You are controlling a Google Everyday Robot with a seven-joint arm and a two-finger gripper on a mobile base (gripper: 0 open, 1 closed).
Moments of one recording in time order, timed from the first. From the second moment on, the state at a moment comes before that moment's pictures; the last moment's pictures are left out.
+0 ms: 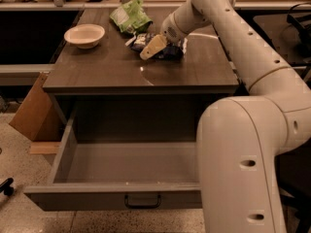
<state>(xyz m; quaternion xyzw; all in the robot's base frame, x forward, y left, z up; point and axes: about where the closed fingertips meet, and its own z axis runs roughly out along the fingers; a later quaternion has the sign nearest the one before) 0.816 -0.008 0.843 -0.48 0.78 0.19 0.34</state>
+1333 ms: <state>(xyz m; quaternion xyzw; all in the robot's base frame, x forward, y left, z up) 0.756 -0.016 0.933 -0.50 0.73 0.20 0.43</state>
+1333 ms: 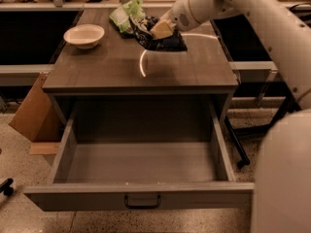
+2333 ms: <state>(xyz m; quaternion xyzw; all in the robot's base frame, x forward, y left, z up) 0.690 -0.004 0.939 -0.52 0.69 0.28 0.42</state>
